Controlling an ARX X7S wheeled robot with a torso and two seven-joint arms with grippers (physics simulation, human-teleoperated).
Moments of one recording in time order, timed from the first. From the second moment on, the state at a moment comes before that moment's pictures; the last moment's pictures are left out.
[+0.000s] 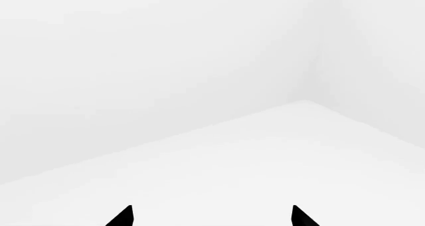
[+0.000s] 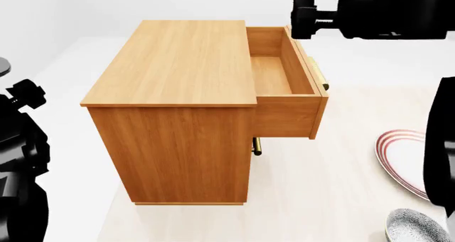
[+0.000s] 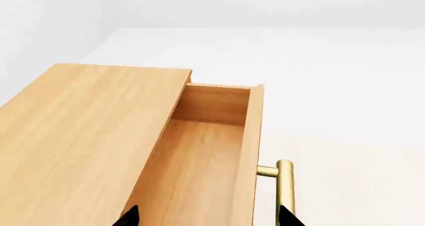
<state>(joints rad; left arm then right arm) -1.22 -0.43 -0.28 -1.31 0.00 0.02 -0.45 1.66 0.32 -0.22 0.52 0.83 1.52 0.22</state>
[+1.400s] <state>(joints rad) -1.21 -0.43 -0.29 -1.31 0.00 0.02 -0.45 1.70 0.24 -0.57 0.92 0.74 1.31 0.05</state>
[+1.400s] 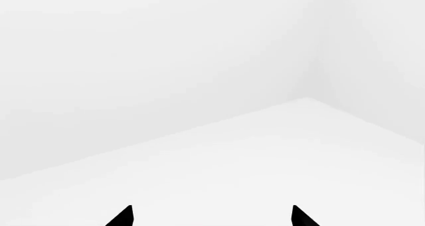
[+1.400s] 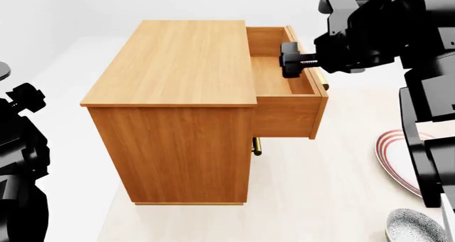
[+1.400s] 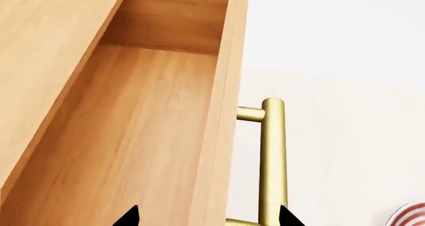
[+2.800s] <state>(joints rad) -1.21 -0.43 -0.30 -1.31 0.00 0.02 -0.45 1.72 0.31 -0.70 0.98 0.64 1.25 0.03</state>
